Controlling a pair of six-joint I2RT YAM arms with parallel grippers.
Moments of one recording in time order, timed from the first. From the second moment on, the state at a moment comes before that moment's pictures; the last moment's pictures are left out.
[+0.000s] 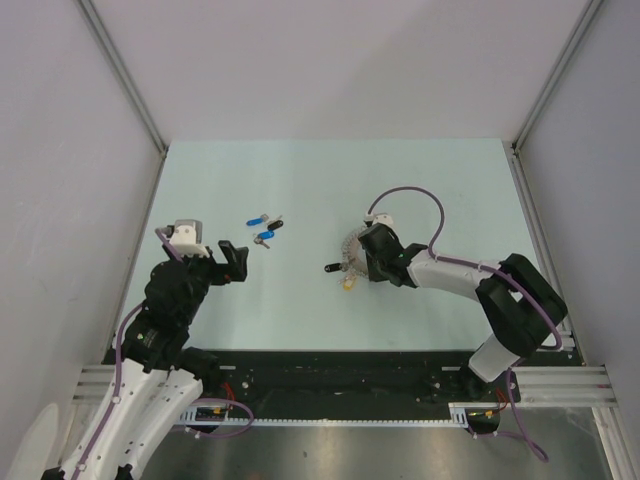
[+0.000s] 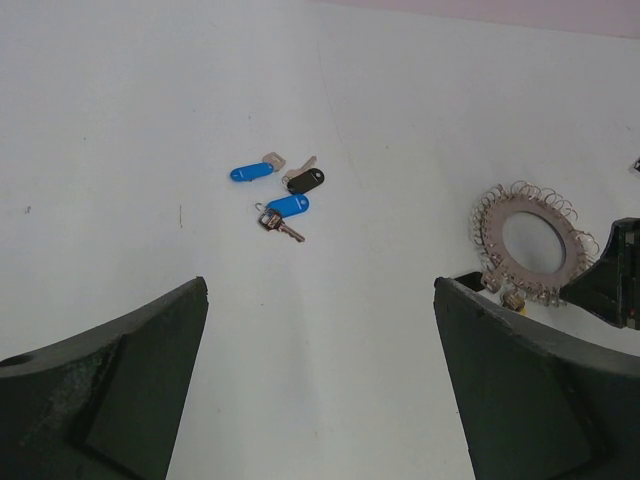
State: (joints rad) left arm -0.37 0.43 0.62 -0.41 -0.18 -0.25; right arm 0.73 1.60 0.88 -0.24 0.30 0.46
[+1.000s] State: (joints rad) left arm -0.37 0.43 0.62 -0.41 -0.17 -0.25; right arm 0.75 1.54 0.88 -0.23 0.26 0.40
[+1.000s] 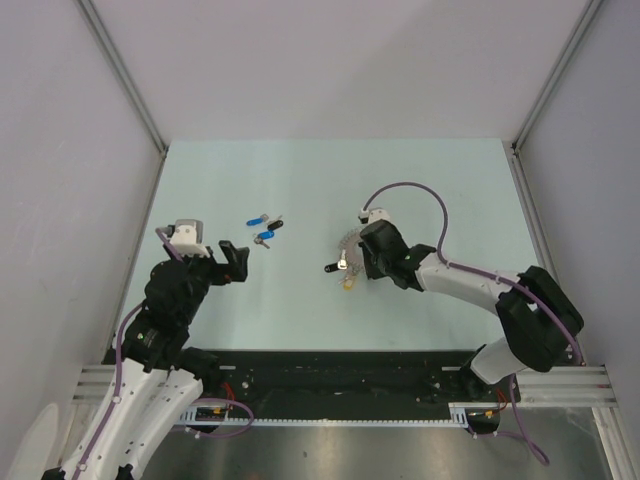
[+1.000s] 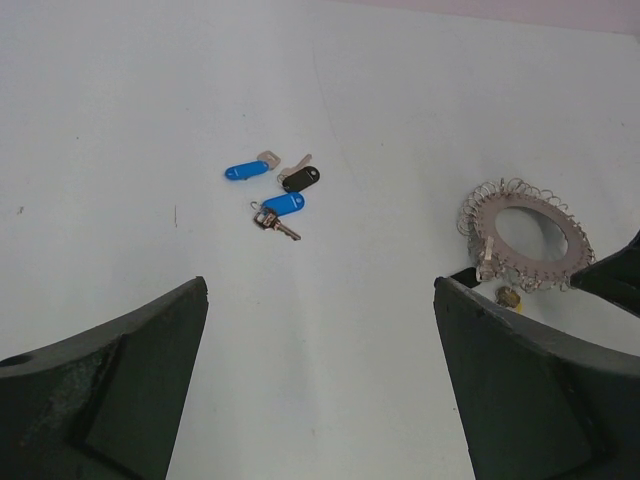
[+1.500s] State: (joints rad) left arm -0.36 0.51 0.61 -0.25 0.22 -0.16; right arm 0.87 1.31 0.88 -0.11 -0.02 0.09
